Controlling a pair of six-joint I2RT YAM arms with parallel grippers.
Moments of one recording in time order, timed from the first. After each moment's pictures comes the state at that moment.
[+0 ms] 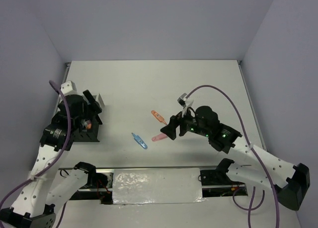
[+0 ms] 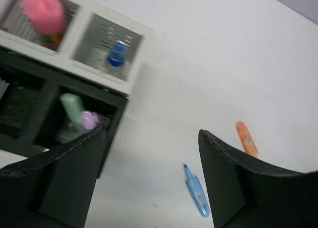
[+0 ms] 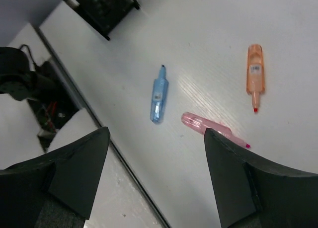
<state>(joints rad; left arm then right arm) -0.25 0.77 0.99 -0.77 -0.44 -0.58 0.79 0.83 0.69 -0.15 -0.22 0.33</state>
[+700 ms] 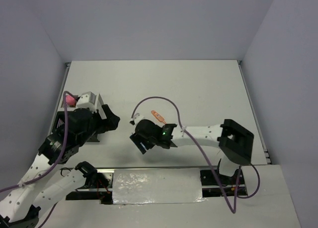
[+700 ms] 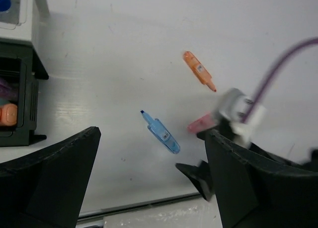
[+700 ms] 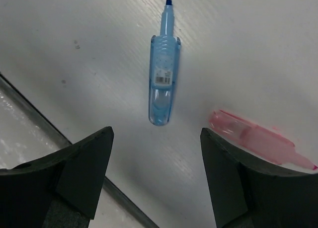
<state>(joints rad) -0.58 0.67 0.91 -0.81 -0.30 -0.67 1.17 1.59 1.00 -0.28 0.17 0.36</state>
